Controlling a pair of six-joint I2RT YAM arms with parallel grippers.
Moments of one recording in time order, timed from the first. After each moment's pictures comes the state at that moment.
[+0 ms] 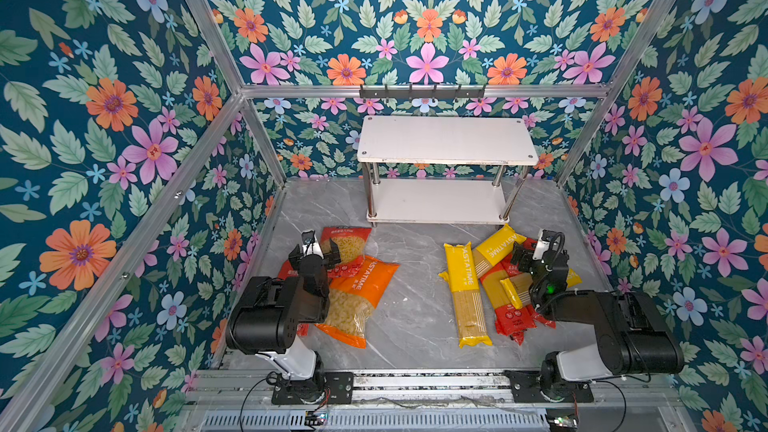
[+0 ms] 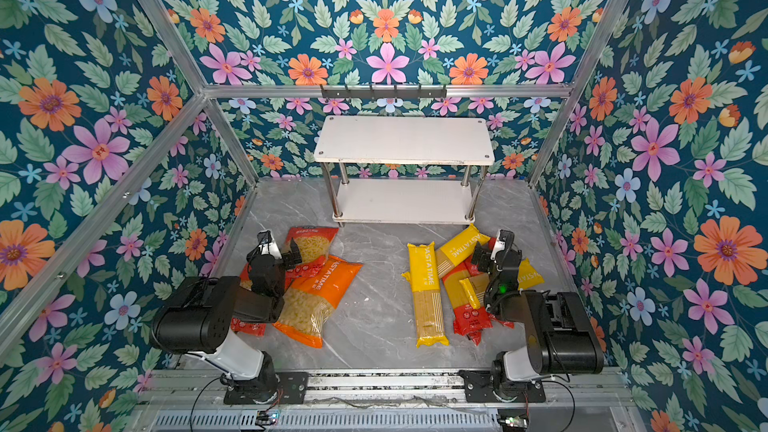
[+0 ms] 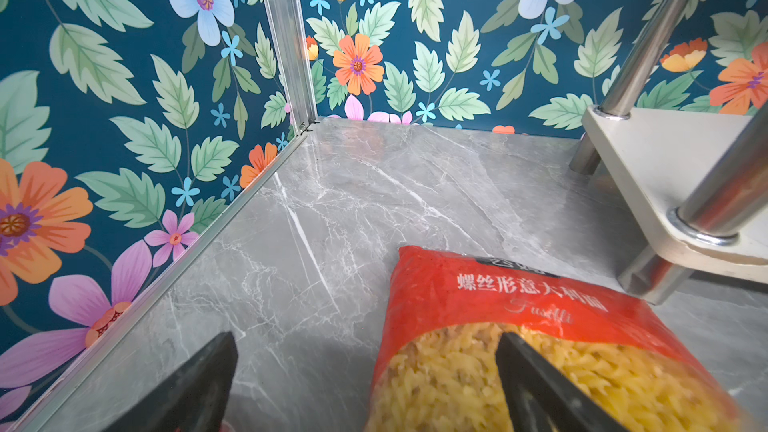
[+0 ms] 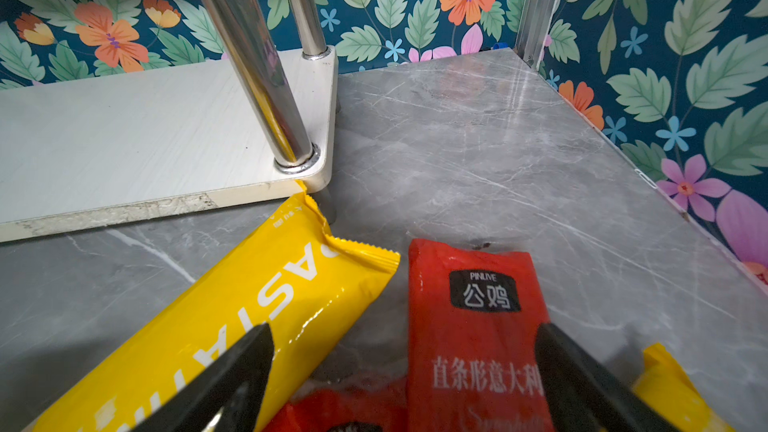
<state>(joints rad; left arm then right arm) -0.06 1.61 0.27 1.15 -0.31 -0.02 -0.02 1.45 0.29 0.84 0.11 0.13</state>
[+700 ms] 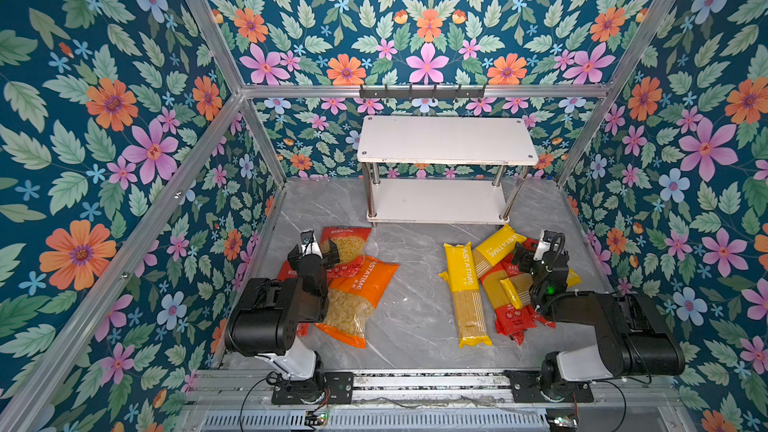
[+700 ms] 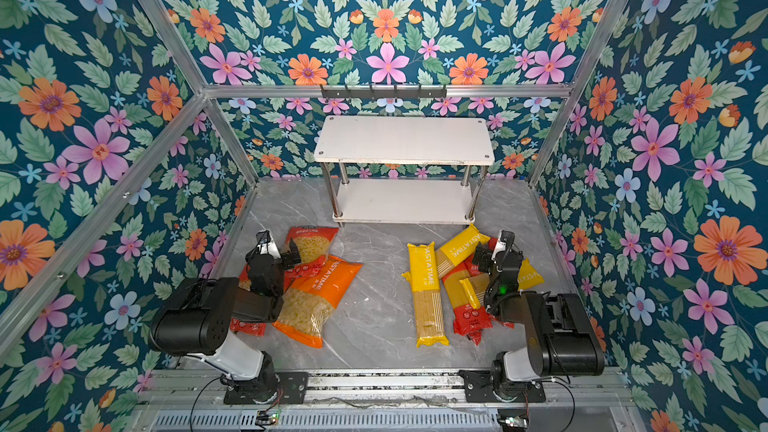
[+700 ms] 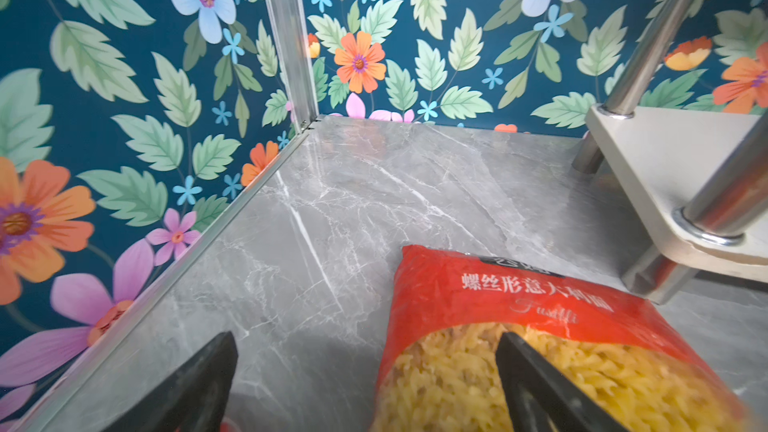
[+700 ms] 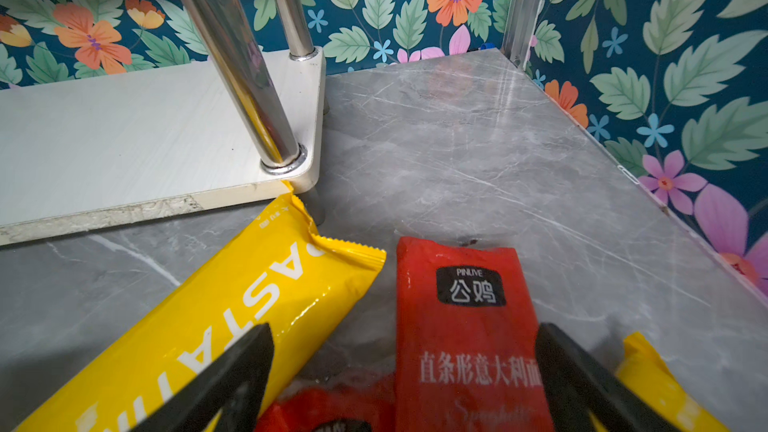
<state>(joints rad) -0.07 1.54 0.28 1.09 -0.32 -0.02 0.00 1.39 0.28 0.80 0.15 0.13</state>
